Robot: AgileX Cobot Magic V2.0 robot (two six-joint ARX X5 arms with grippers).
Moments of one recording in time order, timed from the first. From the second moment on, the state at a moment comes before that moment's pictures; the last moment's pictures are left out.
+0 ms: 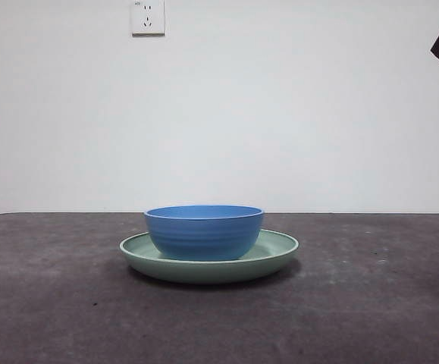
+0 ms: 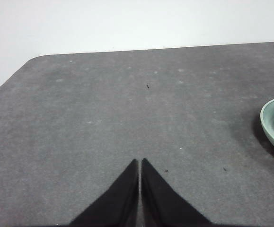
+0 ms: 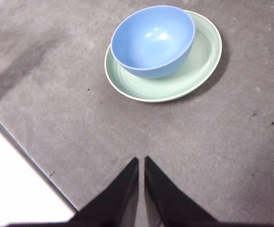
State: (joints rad) left arm 0.00 0.01 0.03 -0.18 0.08 0.06; right arm 0.54 0.61 0.72 -0.75 -0.29 0.15
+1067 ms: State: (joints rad) left arm 0.00 0.01 0.03 -0.18 0.08 0.06; right arm 0.48 0.53 0.72 -0.75 -0.28 0.04
